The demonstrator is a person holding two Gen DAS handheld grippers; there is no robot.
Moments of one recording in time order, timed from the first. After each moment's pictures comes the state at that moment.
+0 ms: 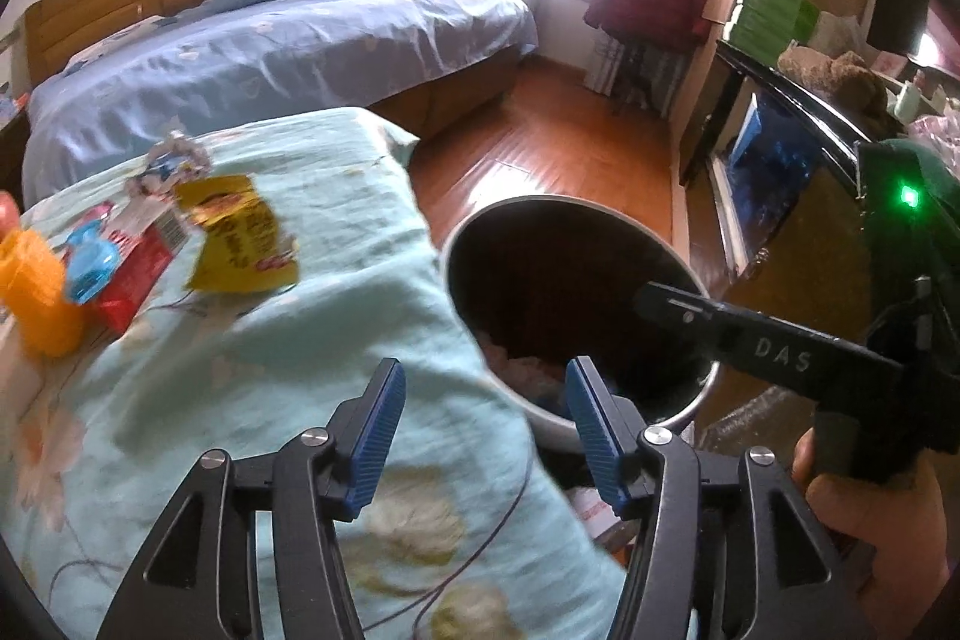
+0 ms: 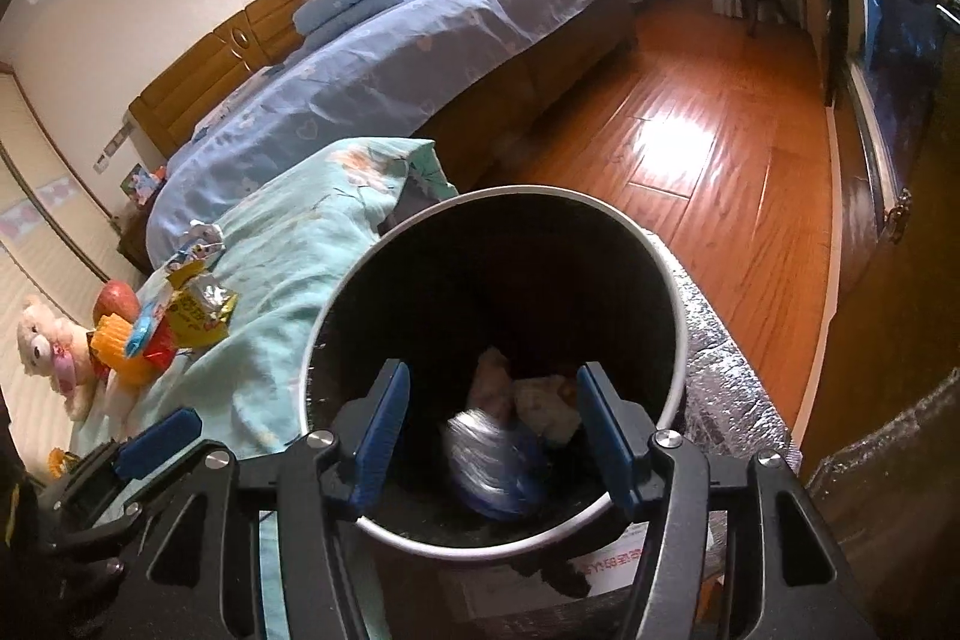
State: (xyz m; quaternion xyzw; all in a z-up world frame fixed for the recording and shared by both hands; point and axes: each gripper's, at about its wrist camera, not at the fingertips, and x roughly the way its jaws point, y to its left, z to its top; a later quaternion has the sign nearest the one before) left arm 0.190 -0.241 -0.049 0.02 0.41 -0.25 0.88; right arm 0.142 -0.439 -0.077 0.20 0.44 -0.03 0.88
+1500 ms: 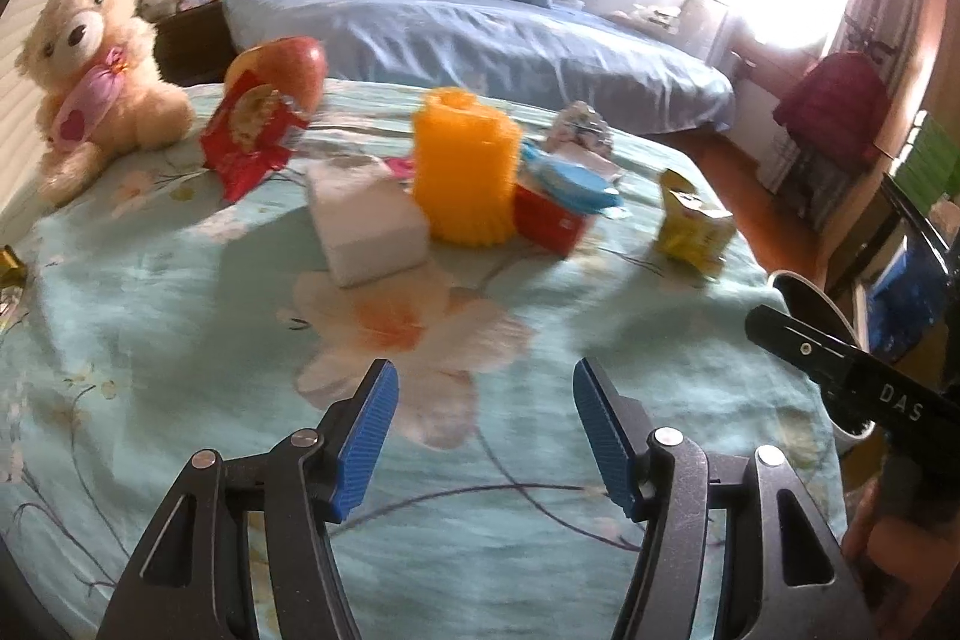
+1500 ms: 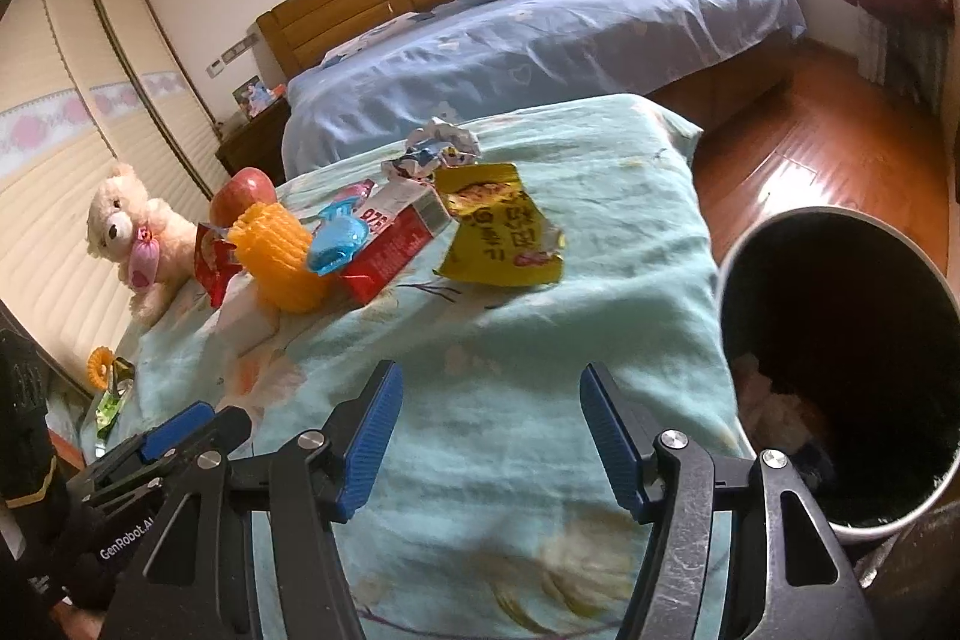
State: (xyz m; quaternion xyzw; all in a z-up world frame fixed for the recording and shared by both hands) left arm 0.150 -0.050 -0.041 -0.08 0.40 -0.05 0.91; right arm 0.174 -0.260 -0.063 0.13 0.43 0.12 0.89
